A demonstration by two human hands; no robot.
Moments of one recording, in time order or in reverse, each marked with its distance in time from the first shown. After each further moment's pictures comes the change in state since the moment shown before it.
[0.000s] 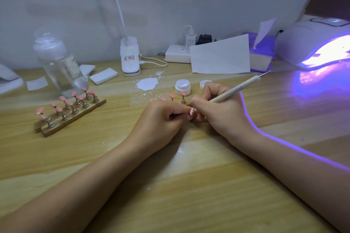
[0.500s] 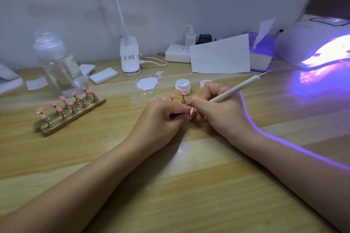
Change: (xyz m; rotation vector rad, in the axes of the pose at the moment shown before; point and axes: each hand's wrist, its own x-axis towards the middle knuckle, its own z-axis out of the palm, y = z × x) left_hand 0.000 -0.001 0.000 -0.008 0.004 0.001; right_hand -0.001 -0.001 0.000 0.000 -0.001 0.013
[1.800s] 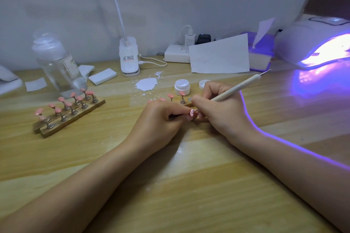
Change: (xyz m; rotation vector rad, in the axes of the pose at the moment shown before) left_hand 0.000 -0.003 0.002 -0.007 0.017 0.008; right_hand 0.001 0.001 -0.001 0.000 0.018 -0.009
